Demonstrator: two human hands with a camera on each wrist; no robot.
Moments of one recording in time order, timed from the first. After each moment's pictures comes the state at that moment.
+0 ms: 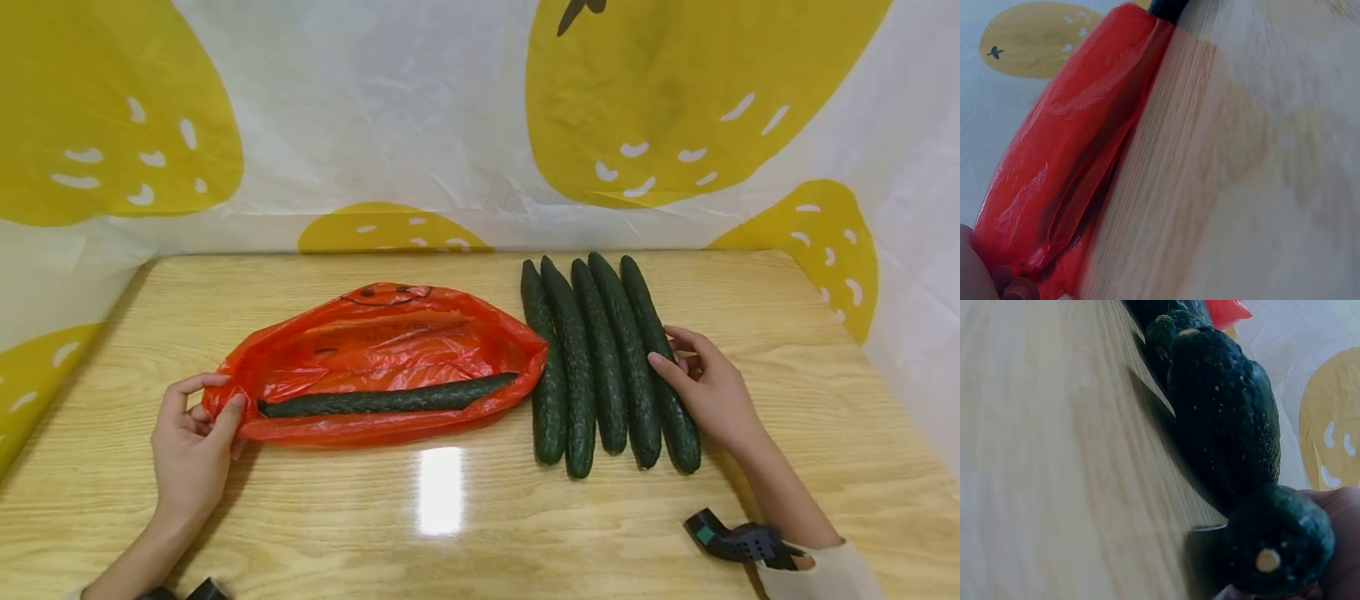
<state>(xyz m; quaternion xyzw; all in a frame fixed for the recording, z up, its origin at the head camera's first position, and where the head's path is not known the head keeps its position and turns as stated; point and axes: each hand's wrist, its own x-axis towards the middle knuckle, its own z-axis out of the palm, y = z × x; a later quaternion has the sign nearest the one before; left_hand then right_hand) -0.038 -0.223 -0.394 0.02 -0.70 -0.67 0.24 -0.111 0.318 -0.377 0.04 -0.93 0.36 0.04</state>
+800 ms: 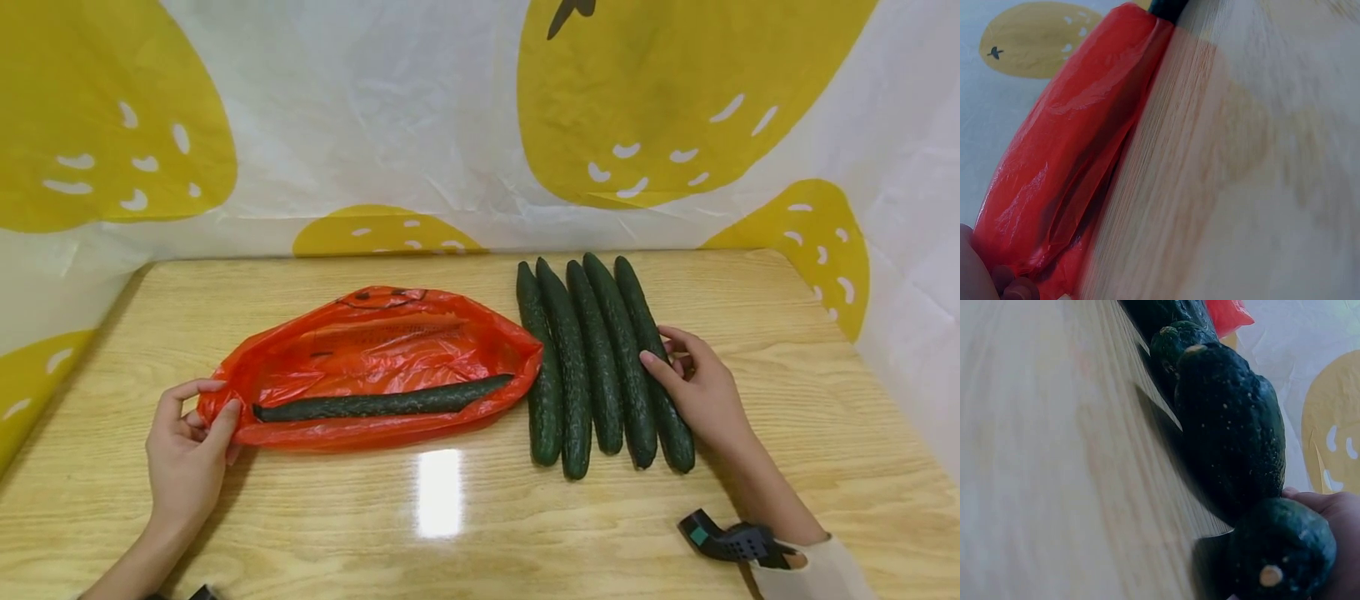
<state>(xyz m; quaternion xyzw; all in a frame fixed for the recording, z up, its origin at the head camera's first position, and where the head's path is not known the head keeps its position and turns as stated) -0.038 -0.223 -0.394 0.04 -0.71 -0.67 0.24 -0.111 0.313 -0.385 0.03 -0.93 0.37 0.07</state>
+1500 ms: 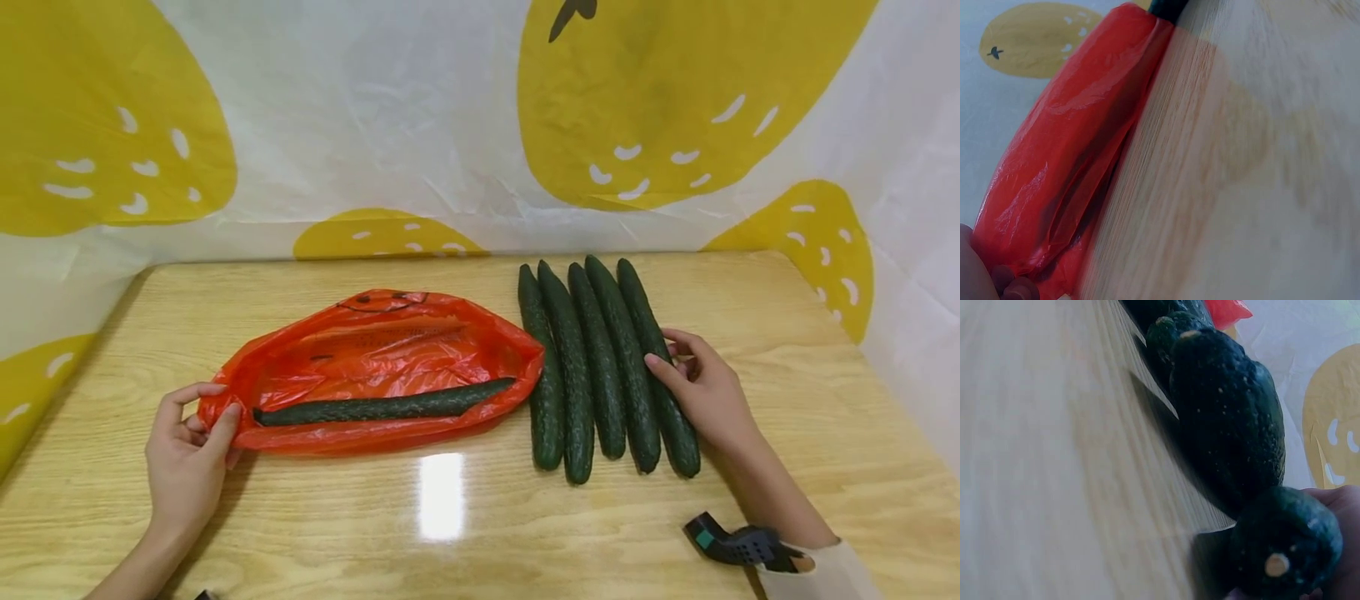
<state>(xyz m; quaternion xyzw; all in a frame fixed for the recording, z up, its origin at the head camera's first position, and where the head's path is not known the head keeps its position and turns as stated) -0.038 -0.223 -0.394 0.04 -0.70 -0.67 0.24 -0.113 0.316 -0.384 0.03 -0.93 0.37 0.06</state>
